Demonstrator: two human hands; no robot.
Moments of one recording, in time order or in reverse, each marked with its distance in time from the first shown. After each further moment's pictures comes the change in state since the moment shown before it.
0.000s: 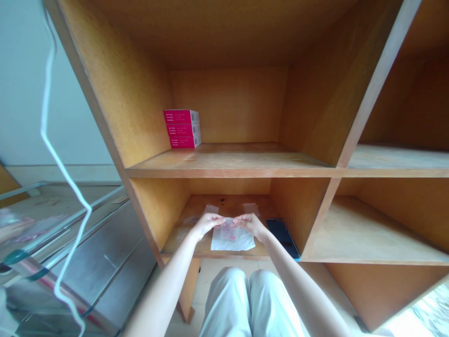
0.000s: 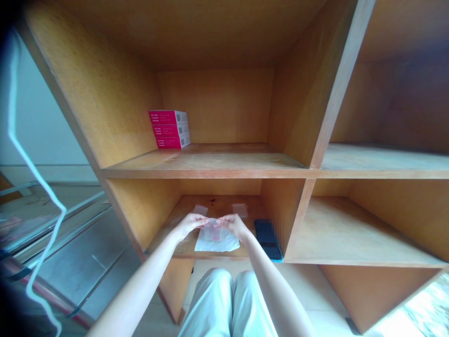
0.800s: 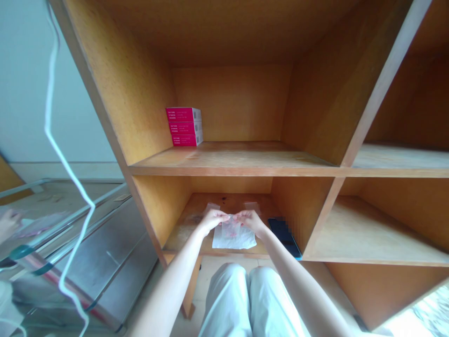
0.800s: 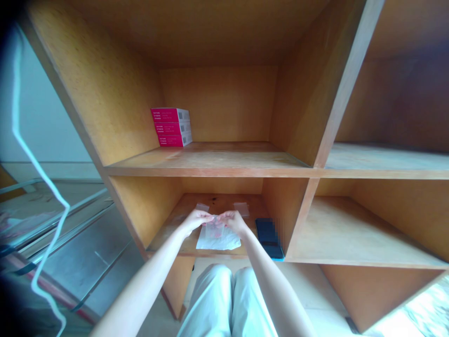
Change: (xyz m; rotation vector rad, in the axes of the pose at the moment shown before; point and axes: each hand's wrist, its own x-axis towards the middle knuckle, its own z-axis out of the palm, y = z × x) left_hand 0.009 0.006 0.012 0.081 0.055 -0.020; right_hand 0.012 0.006 0.002 -0.103 0.112 0.000
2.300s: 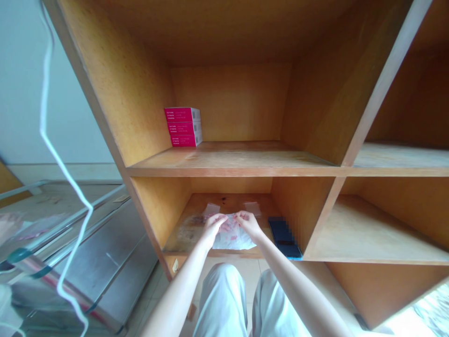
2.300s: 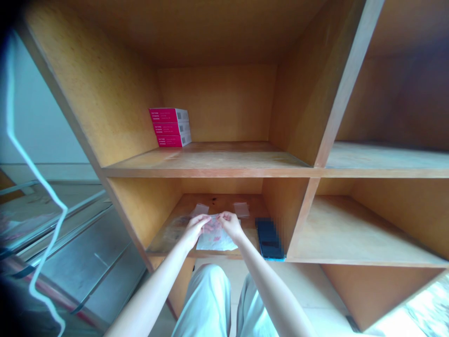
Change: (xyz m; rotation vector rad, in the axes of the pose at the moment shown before) left_hand -0.013 -0.021 0.023 -0.458 0.203 -0.006; right_hand -0.008 -0.010 0.024 0.062 0.199 -0.062
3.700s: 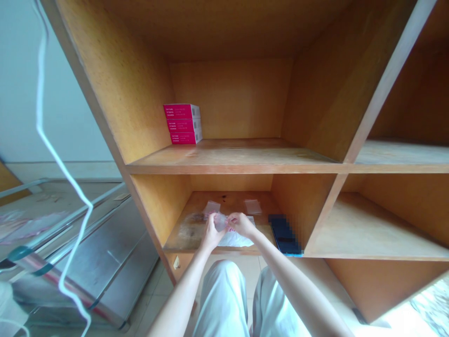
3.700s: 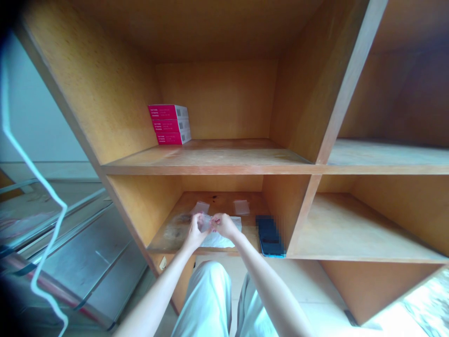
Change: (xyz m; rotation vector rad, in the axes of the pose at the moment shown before) left_hand 0.003 -0.052 -0.030 0.805 0.231 0.556; right_hand 0.015 0.033 0.010 -0.305 -0.256 -0.083
